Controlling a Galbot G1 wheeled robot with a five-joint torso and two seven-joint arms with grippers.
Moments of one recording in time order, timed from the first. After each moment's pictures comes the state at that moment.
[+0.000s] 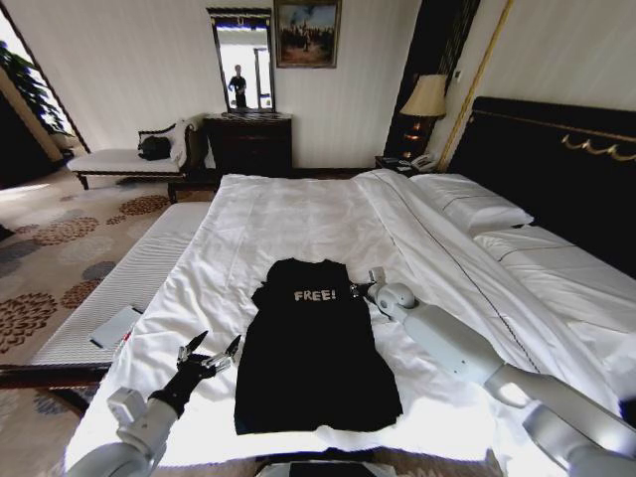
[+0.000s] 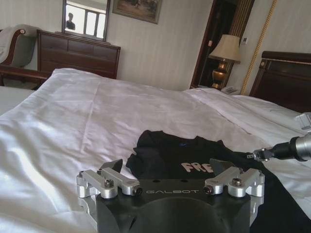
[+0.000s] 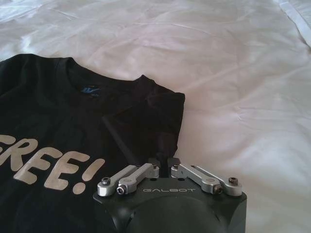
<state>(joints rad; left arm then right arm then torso) 1.98 -1.02 -0.77 -2.40 -0.73 0.14 0.01 -0.44 0.91 -0.34 1.39 0.98 -0.55 0.25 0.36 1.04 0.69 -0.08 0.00</state>
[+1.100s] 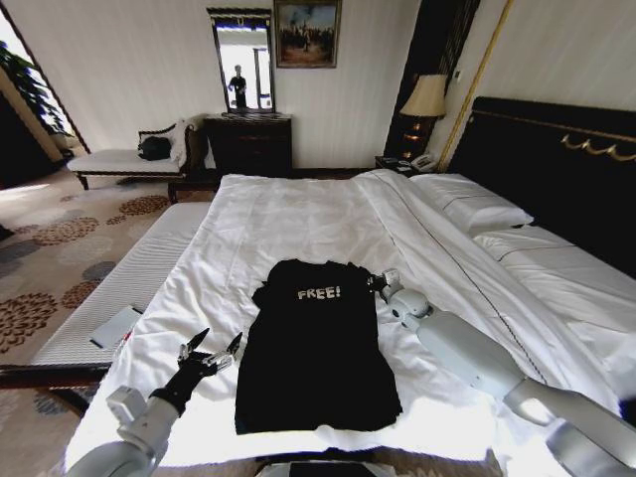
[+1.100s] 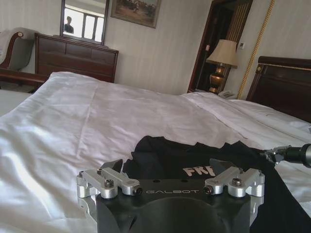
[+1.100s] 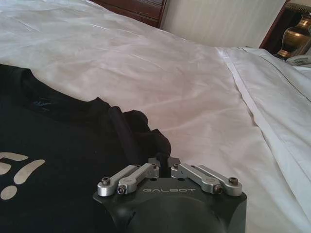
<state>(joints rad) 1.98 -1.02 -0.77 -2.42 -0.74 0.13 0.01 -0.53 0.85 -0.27 1.43 0.75 -0.40 0.31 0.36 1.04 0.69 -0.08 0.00</state>
